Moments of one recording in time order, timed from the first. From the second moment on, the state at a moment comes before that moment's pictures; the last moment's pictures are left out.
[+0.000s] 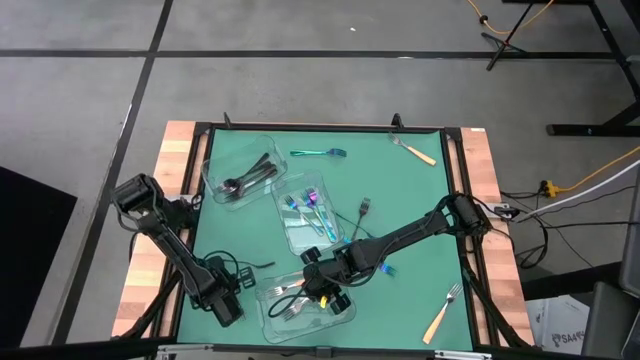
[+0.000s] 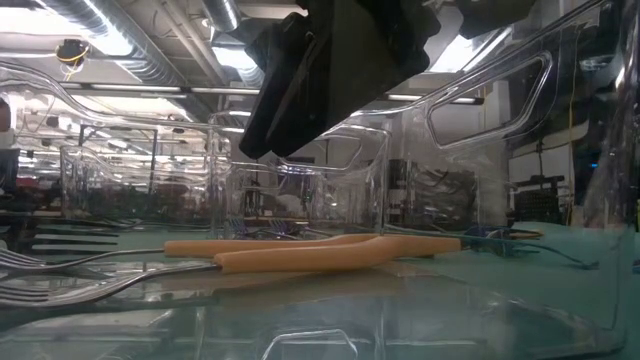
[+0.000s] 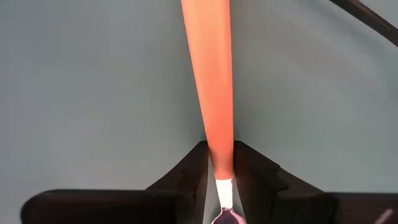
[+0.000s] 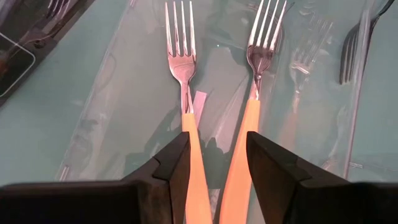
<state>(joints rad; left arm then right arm) -0.87 1.72 0.95 -0.80 -0.03 -2.90 0.39 2.13 1.67 -0.52 -0.07 -0.21</state>
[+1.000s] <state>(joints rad) -0.89 1.76 1.09 -0.97 -0.15 -2.70 0.39 2.13 1.67 -0.52 -0.06 -0.21</state>
